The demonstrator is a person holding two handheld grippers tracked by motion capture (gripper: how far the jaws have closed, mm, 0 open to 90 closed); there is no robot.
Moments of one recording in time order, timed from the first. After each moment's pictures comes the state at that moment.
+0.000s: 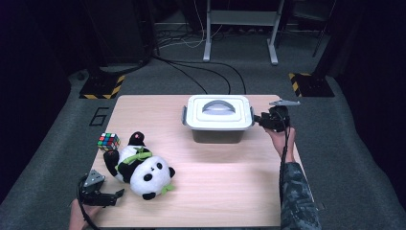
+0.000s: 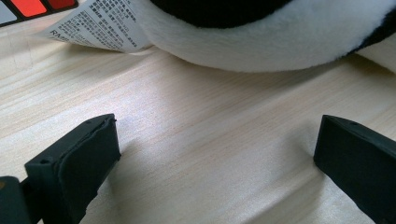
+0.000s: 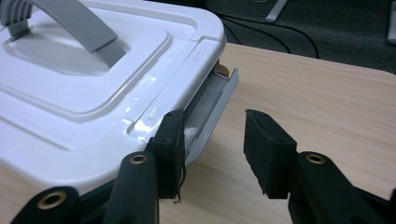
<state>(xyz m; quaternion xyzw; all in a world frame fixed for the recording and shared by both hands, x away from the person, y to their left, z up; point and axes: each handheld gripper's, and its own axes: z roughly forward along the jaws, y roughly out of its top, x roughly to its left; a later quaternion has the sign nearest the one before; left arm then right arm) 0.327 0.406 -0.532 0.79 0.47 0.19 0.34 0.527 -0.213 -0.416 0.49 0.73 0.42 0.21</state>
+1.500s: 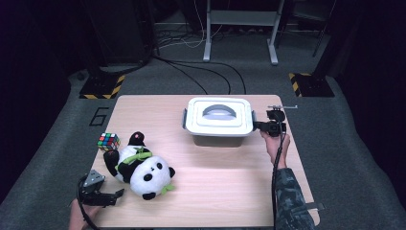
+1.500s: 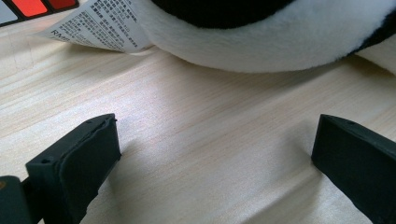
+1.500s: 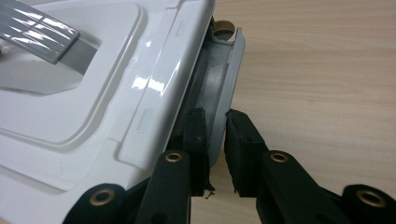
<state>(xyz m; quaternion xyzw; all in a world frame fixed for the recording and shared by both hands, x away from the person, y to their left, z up) 0.327 0.405 -0.533 0.79 0.47 0.19 0.34 0.517 -0.203 -0.428 0.60 0.68 0.40 0.12</state>
